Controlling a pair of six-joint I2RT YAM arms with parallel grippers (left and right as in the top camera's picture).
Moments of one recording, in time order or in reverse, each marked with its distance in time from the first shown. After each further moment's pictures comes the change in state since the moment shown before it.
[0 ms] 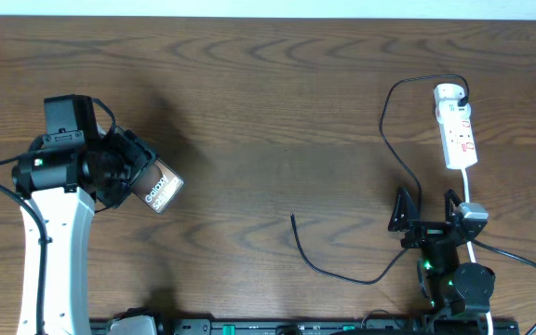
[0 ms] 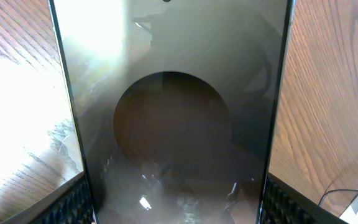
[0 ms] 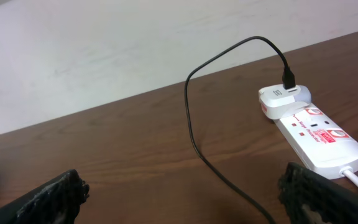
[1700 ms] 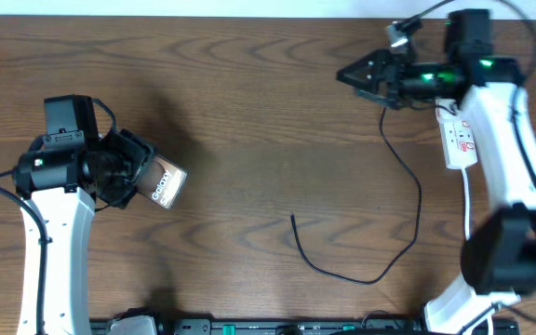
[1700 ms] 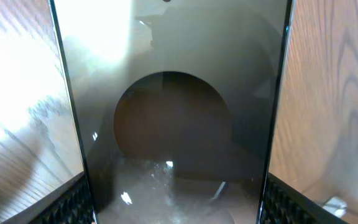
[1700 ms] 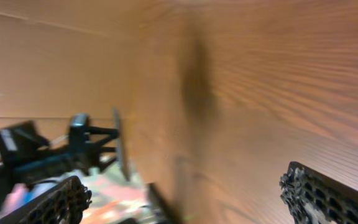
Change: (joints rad) left arm 0.000 0.000 -0.002 0.003 0.022 -0.195; right arm 0.024 1.859 1.638 -0.755 -1.050 -0.042
